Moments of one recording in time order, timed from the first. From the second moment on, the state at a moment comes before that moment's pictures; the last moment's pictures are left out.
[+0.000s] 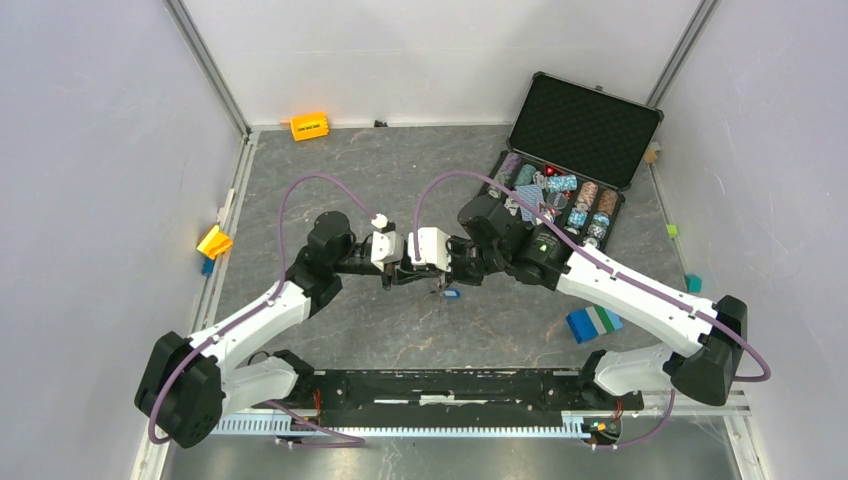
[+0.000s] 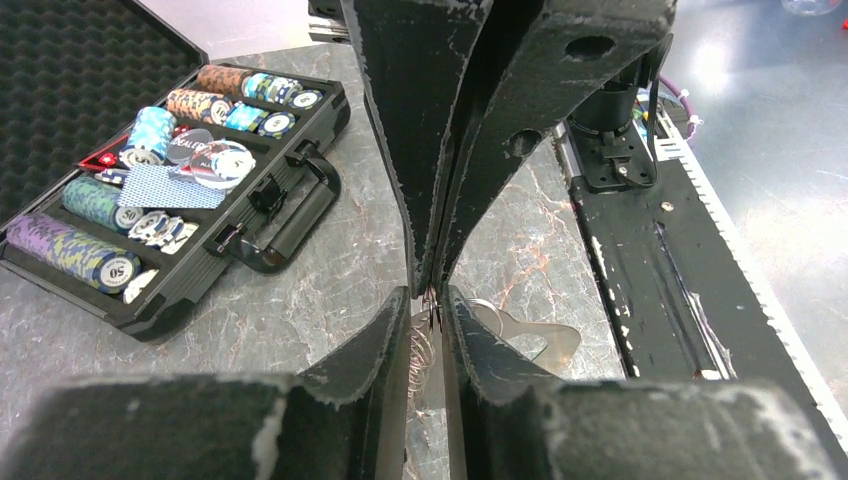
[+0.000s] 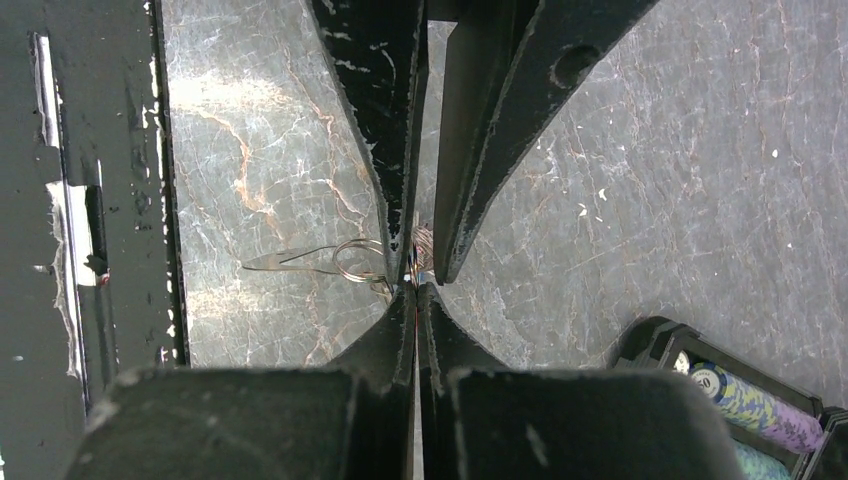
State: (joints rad) left arm -0.57 1.10 0.60 0.38 1.03 0.26; right arm 0.96 1.32 1.24 -0.69 -0.26 -0.58
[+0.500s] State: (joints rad) left arm -0.57 1.10 0.60 0.37 1.03 0.25; right arm 0.96 1.32 1.24 -0.69 -0.26 -0.58
